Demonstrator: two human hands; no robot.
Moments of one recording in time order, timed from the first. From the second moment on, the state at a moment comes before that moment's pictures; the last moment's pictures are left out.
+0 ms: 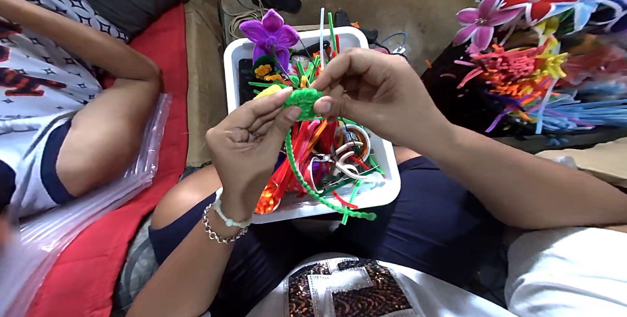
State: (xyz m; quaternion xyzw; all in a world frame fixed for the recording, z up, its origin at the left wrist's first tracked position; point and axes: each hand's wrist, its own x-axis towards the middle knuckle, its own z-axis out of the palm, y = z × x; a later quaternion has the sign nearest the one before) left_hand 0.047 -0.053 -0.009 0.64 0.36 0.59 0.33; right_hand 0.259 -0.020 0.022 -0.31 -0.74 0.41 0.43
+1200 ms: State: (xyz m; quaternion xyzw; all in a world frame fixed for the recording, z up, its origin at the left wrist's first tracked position) left_hand 0.054 -0.053 -0.020 0.61 0.33 0.64 0.32; right_hand 0.244 -0.032 0.016 -0.32 -0.55 0.59 0.50
